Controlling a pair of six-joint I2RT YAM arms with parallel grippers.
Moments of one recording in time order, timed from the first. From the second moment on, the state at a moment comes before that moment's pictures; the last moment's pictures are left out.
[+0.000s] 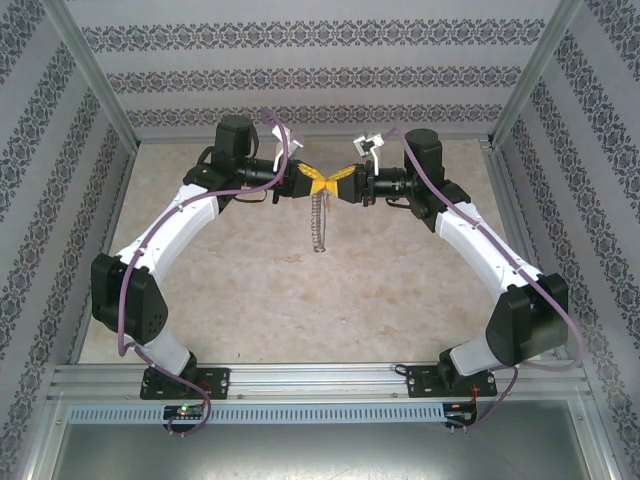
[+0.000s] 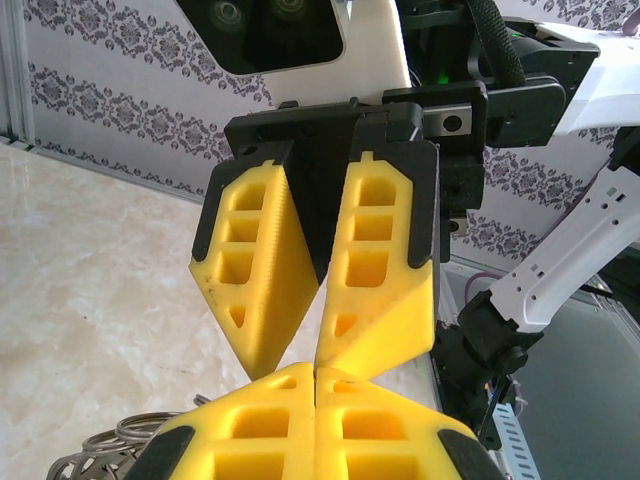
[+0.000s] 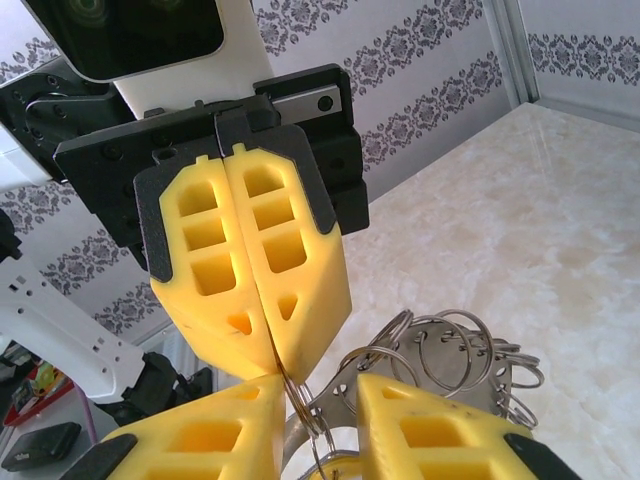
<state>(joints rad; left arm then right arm) -0.35 1.64 1.50 -0.29 1.16 0.09 0.32 1.48 1.25 -0.09 -1.06 0.24</state>
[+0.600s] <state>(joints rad) -0.35 1.64 1.50 -0.30 1.14 0.09 0.32 1.48 1.26 -0.13 -1.09 0.21</state>
